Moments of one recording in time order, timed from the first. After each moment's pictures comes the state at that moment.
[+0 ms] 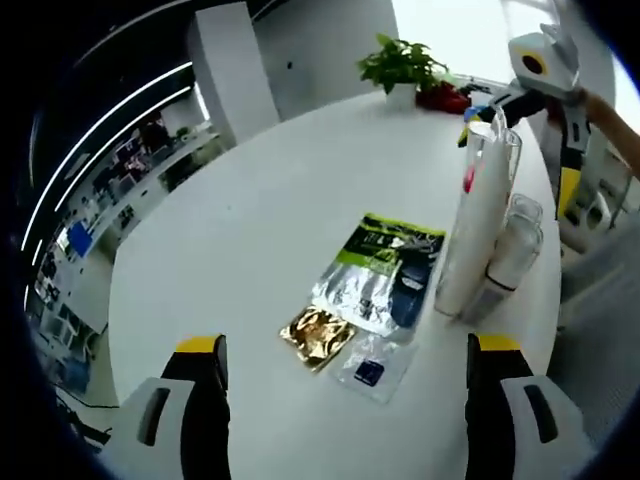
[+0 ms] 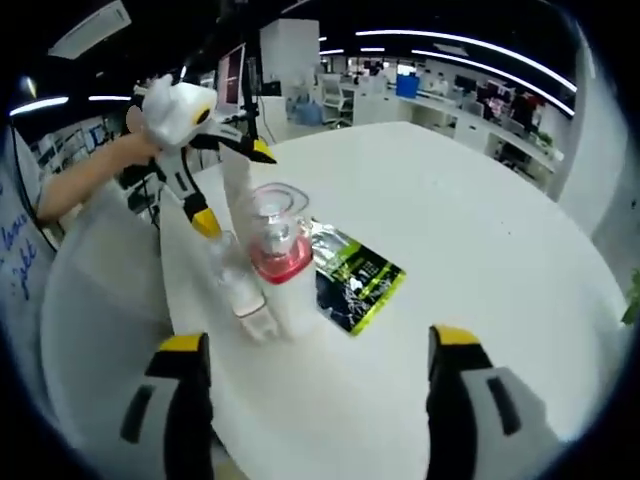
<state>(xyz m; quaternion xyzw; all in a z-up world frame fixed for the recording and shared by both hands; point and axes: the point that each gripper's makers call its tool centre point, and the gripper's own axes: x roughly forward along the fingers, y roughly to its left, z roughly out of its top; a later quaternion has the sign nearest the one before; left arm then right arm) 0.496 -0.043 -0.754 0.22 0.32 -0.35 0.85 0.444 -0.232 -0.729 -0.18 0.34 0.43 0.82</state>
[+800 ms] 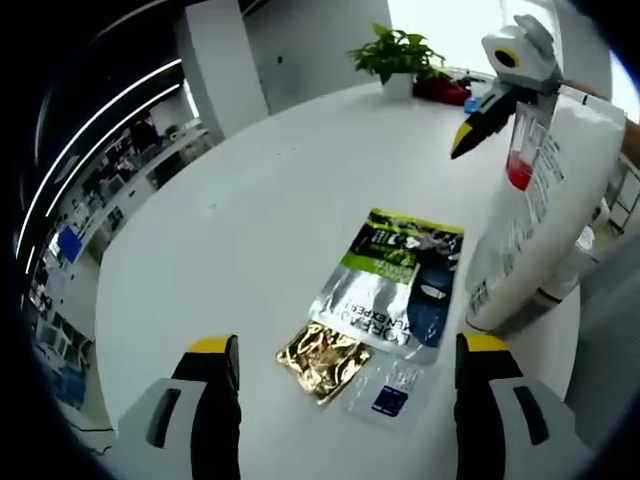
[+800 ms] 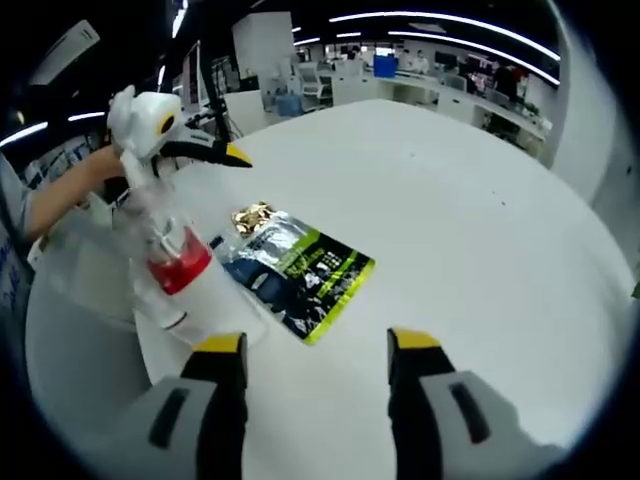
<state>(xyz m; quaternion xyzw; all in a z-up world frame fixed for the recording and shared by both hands) 0.522 -0.065 -0.780 0.23 0.33 -0.38 0.83 0.493 -0.243 -0.762 -0.14 0.38 0.40 0.82</state>
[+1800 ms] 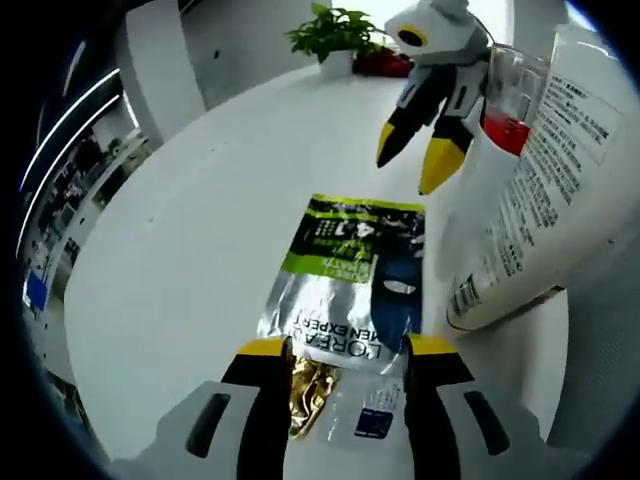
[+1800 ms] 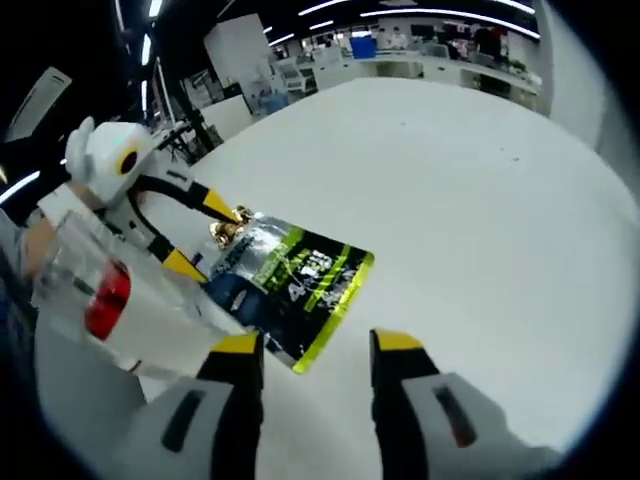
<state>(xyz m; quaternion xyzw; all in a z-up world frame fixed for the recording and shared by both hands) 0.512 -0.097 -0.810 0.28 0.35 -0.48 0.75 0.530 -0.231 -0.804 -0.05 0.42 0.39 0.82</state>
